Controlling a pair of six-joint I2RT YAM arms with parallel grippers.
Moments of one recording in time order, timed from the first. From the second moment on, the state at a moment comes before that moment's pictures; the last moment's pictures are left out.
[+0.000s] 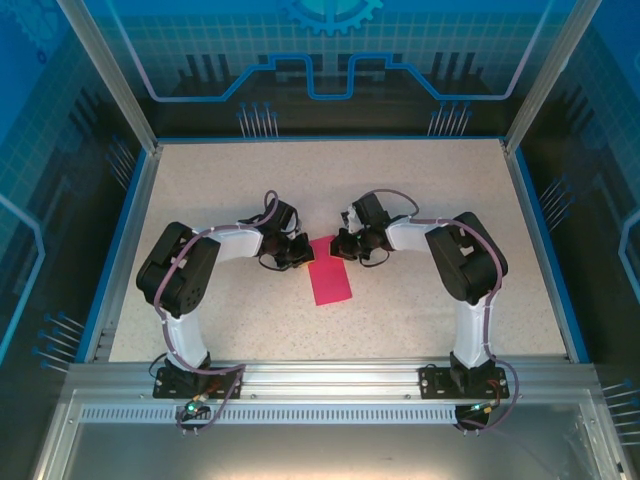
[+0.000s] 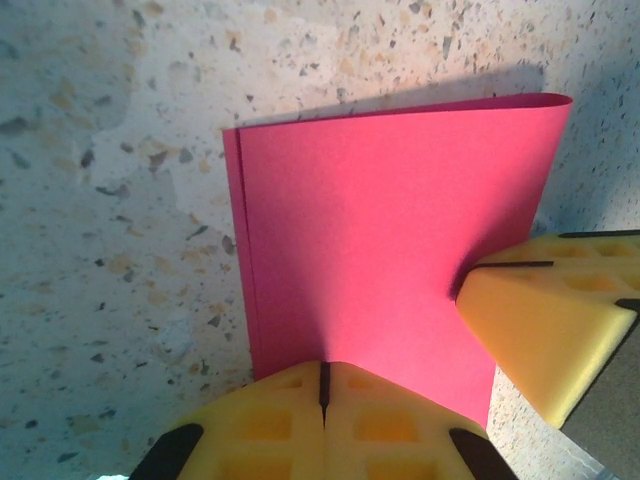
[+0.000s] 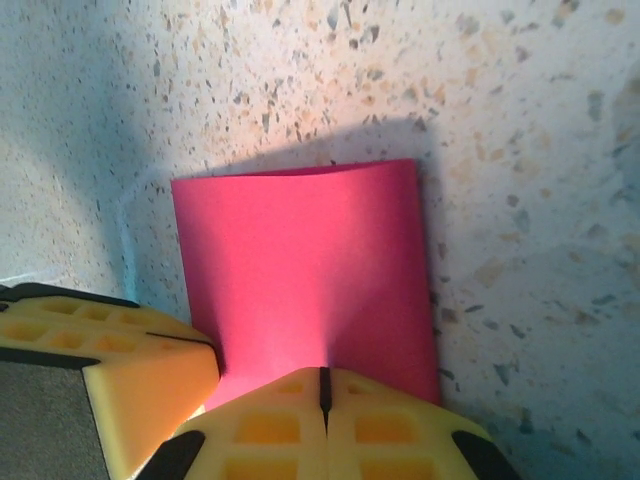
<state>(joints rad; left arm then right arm) -0.41 1.87 1.00 -0.24 0.45 -0.79 0.50 2.00 1.12 -0.14 -0.53 0.65</state>
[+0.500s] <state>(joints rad) -0.42 1.87 1.00 -0.23 0.45 -0.79 0.48 2.05 1.18 -0.11 -0.53 0.70</state>
